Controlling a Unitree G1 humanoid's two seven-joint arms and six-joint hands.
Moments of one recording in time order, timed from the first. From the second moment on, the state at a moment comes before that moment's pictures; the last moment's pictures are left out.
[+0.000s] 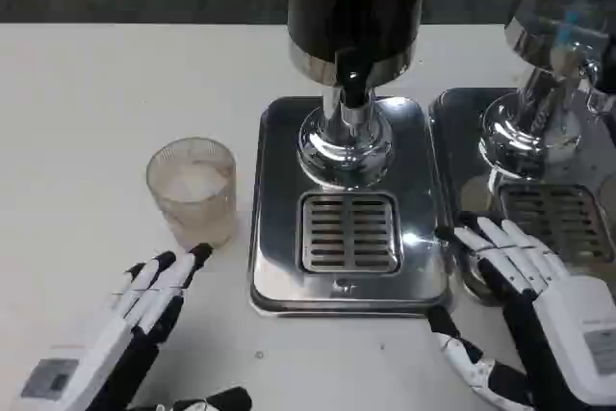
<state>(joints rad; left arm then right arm) 0.40 0.56 -0.03 0.15 0.68 -0.68 0.28 0.32 -0.39 0.23 0.09 -0.86 -0.45 -0.63</state>
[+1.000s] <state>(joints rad) 0.25 0.55 0.07 0.30 0.43 -0.81 0.30 0.37 -0.31 0.24 -0.02 -0.88 -0.39 -0.65</state>
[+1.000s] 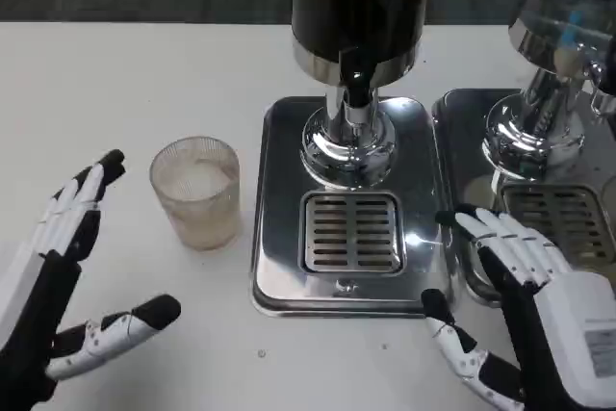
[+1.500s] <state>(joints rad) -0.05 0.54 0.05 0.63 0.39 -0.81 0.25 0.38 -0.28 0.27 -0.05 -0.89 -0.37 -0.65</state>
